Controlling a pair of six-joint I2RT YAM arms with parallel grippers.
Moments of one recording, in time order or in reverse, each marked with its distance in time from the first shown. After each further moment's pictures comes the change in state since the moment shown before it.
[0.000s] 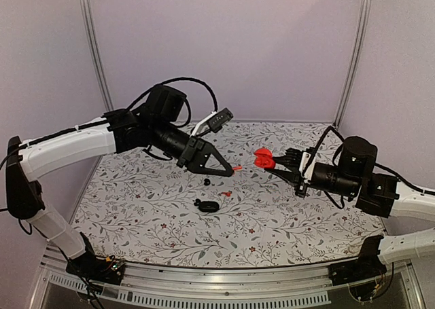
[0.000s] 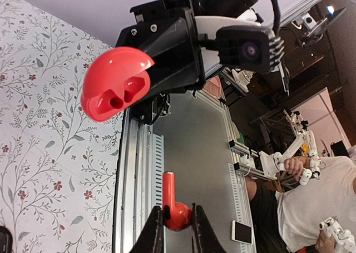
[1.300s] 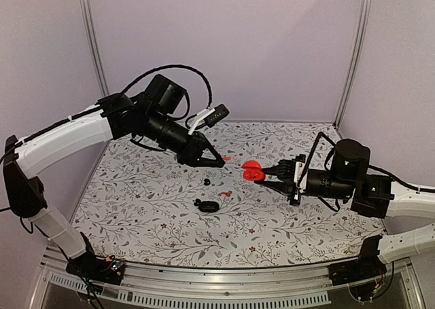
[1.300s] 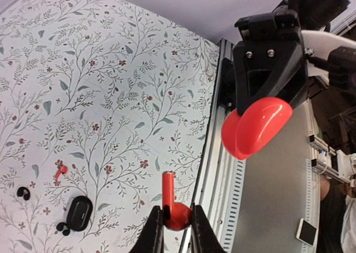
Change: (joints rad) left arm 0.020 0.036 0.163 -0.289 -0.327 0.196; right arm 0.072 0.063 0.001 0.036 -0.078 -0.038
